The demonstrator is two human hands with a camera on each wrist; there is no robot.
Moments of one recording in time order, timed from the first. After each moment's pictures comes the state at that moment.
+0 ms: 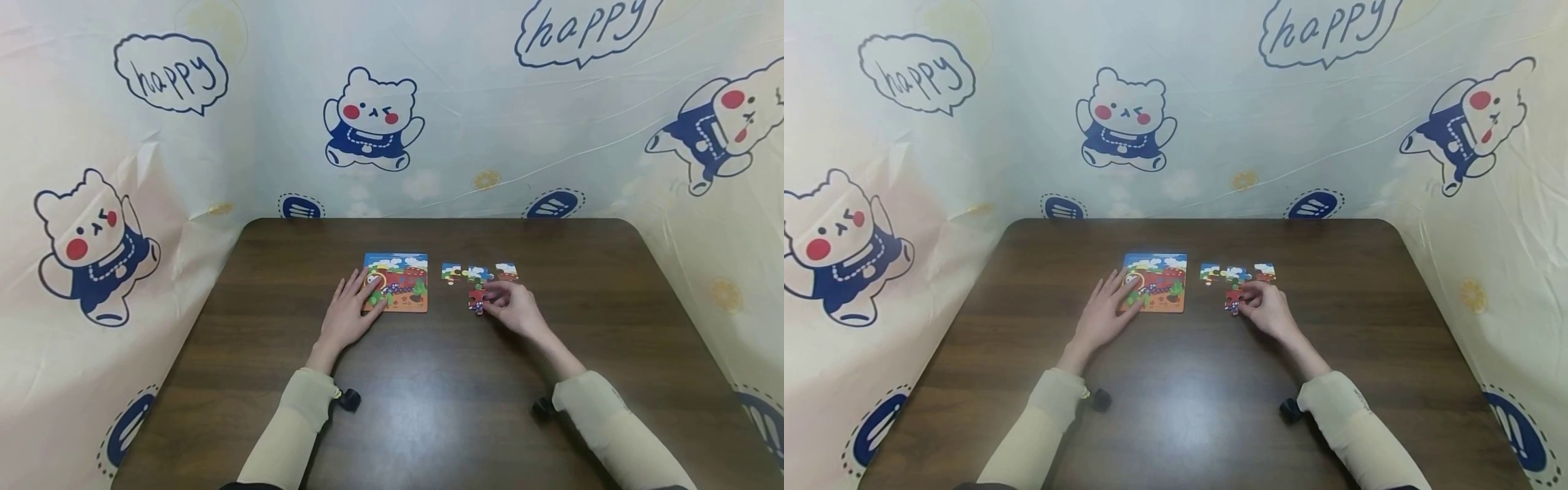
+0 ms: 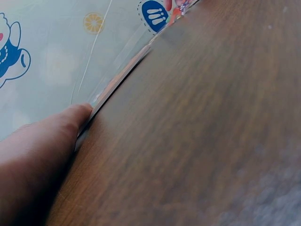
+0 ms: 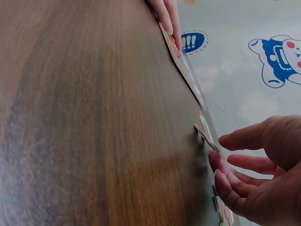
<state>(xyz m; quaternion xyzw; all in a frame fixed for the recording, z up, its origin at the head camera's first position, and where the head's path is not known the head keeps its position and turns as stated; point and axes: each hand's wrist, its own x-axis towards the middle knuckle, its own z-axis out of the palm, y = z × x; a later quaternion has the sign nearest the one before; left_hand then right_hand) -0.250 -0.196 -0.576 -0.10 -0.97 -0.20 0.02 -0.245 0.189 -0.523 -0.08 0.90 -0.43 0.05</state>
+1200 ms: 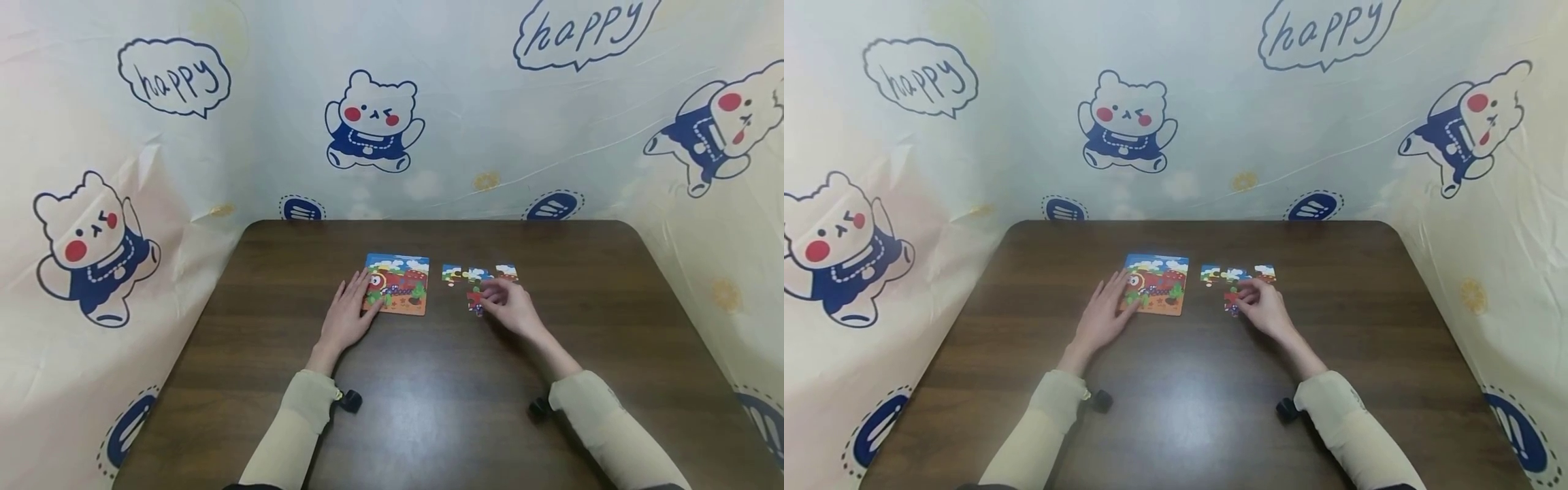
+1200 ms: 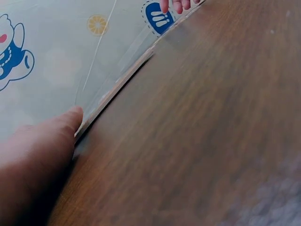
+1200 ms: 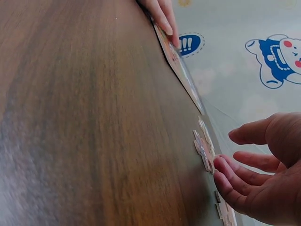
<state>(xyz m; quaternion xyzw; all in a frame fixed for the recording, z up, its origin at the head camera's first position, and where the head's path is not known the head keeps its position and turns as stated) -0.247 -0.196 -0.574 -0.09 -0.97 -0.23 0.03 -0.246 0.181 -0.523 -0.08 0.89 -0.45 0.03</state>
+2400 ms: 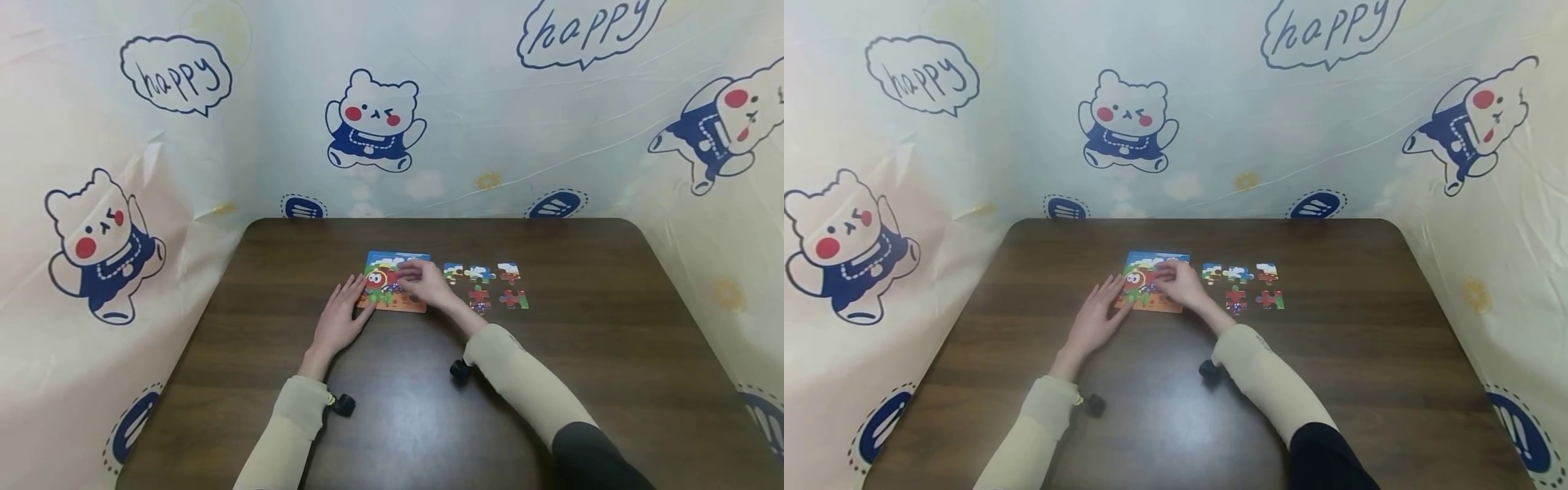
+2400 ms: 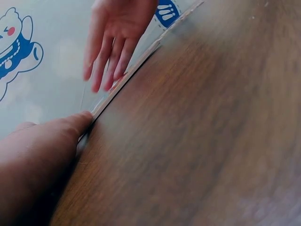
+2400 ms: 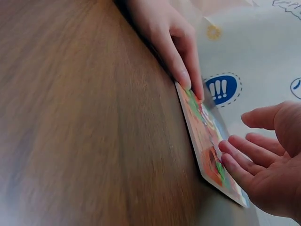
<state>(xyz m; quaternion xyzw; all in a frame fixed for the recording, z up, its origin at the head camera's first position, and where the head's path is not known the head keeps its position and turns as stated) -0.243 -0.216 -0.573 -0.10 -0.96 -0.25 0.02 -0.302 0.030 -0.523 -0.16 0.81 -0.55 0.12</state>
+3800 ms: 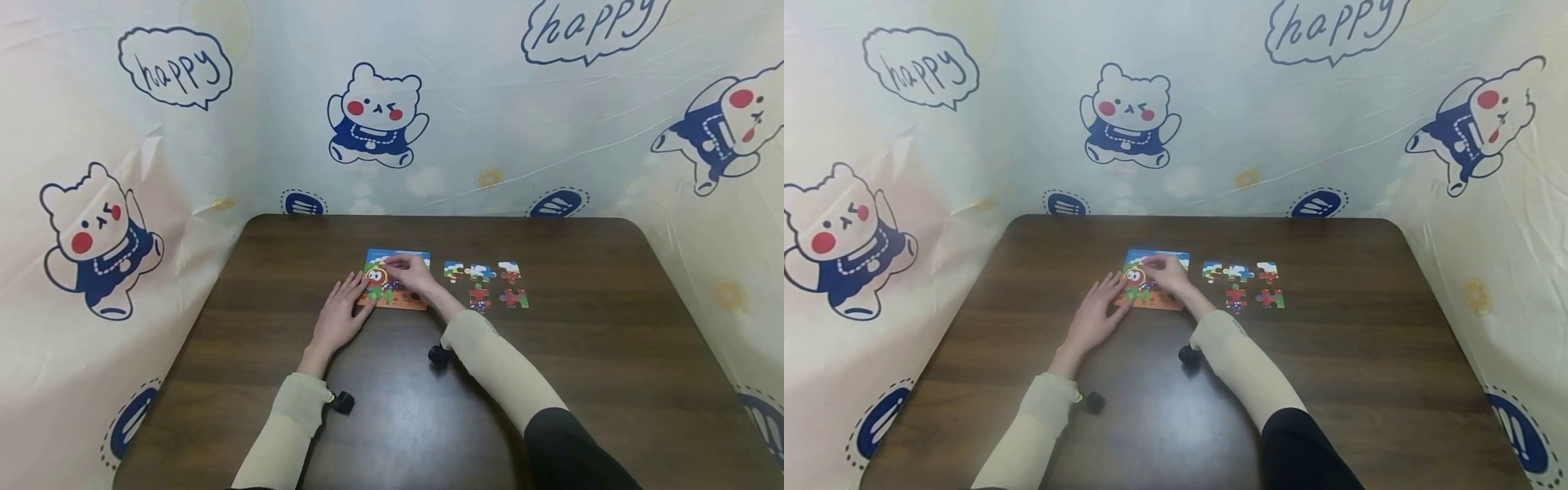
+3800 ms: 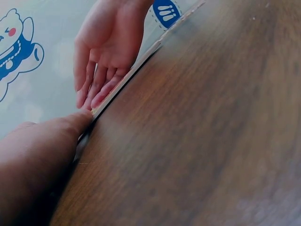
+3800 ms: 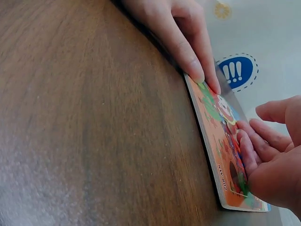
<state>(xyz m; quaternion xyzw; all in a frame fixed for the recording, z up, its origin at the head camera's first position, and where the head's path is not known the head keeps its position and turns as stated) -0.241 -0.216 -0.573 -0.11 -0.96 -0.25 0.03 -0.320 -0.004 -0.530 -0.08 0.79 -0.59 0.17</state>
